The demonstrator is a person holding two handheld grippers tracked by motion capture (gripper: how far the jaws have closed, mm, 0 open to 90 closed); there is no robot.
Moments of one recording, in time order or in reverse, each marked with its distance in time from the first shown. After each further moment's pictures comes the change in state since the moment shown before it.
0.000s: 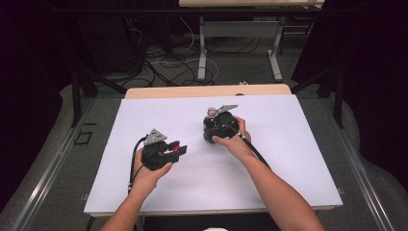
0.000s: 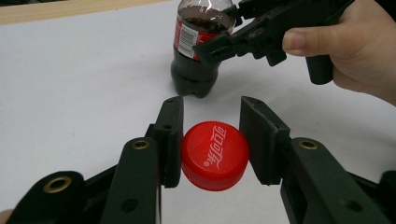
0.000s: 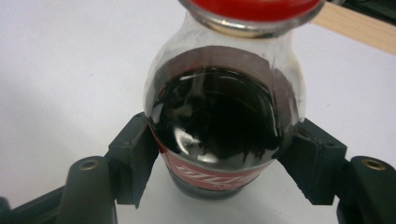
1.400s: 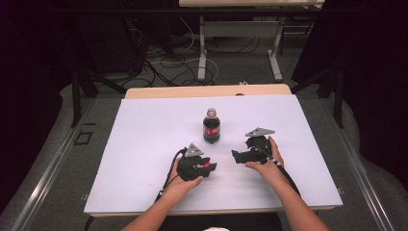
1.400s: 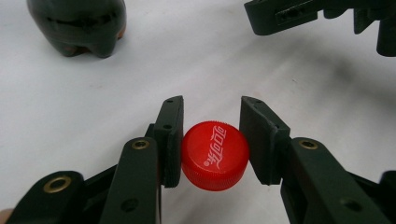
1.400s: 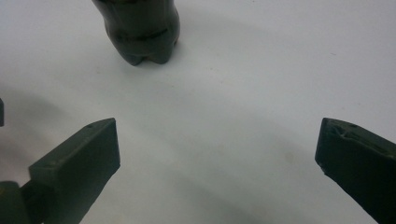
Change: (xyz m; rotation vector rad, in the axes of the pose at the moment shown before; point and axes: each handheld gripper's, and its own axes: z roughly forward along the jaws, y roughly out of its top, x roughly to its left) left arm -0.050 -0.035 0.094 0.128 -0.130 0.086; right arm -0.030 -0.095 -0.070 -0.003 -0.099 0.111
